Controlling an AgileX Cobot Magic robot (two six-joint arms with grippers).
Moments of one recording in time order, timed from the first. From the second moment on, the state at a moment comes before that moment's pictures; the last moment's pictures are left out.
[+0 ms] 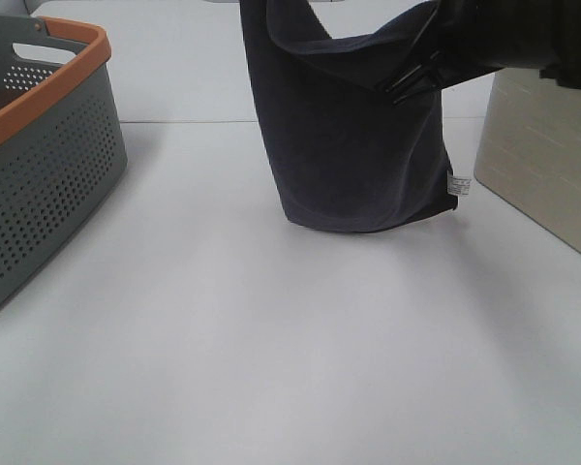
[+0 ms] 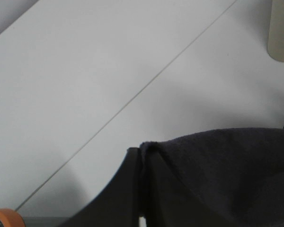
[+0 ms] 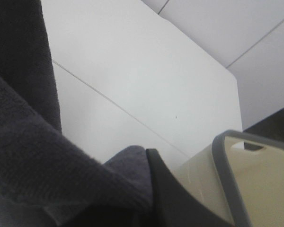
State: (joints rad) left arm -0.65 2.05 -2.28 0.22 1.04 0.15; right arm 0.70 1.46 -0.95 1.75 -0.72 -2.12
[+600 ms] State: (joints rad) left arm -0.65 2.05 -2.28 0.22 1.13 0.11; right arm 0.70 1.39 -0.81 1.74 -0.55 -2.65
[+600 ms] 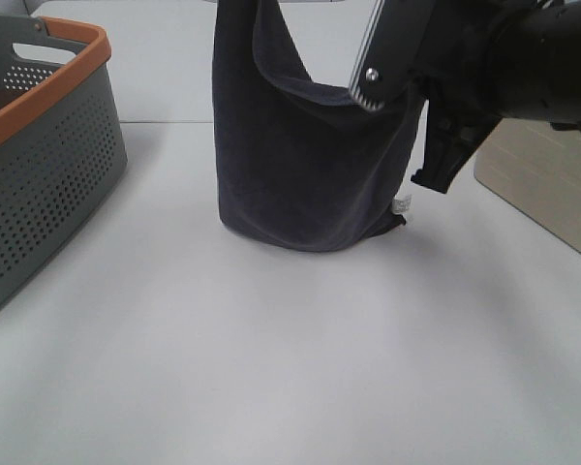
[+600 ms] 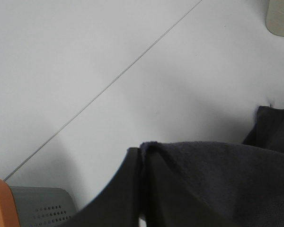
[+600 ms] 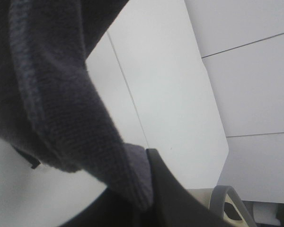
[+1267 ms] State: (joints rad) left arm -0.65 2.05 -2.28 0.17 1.15 0.05; right arm 0.70 1.39 -0.66 1.74 -0.15 -2.42
